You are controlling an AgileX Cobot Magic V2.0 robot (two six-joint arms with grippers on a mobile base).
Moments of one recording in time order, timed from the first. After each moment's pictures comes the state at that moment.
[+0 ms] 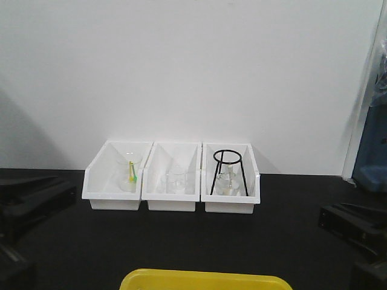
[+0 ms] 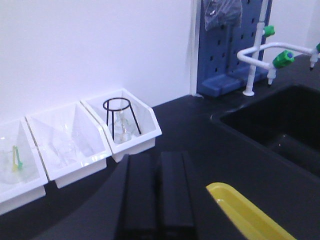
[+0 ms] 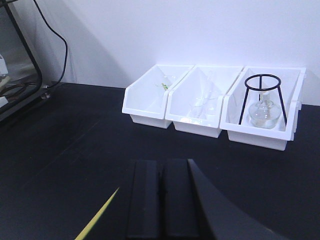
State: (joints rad) left arm -0.56 0.82 -0.88 -0.21 0.30 0.13; right arm 0.49 0.76 -0.78 0.13 0.32 0.09
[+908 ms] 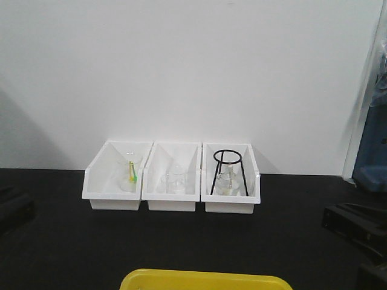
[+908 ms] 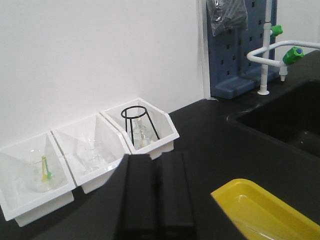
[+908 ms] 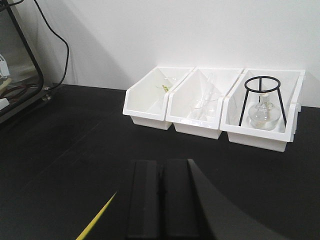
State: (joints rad) left arm -0.55 0.65 -0.75 -0.07 0.25 0.10; right arm 0.49 0.75 -0.78 0.13 0.33 0.09
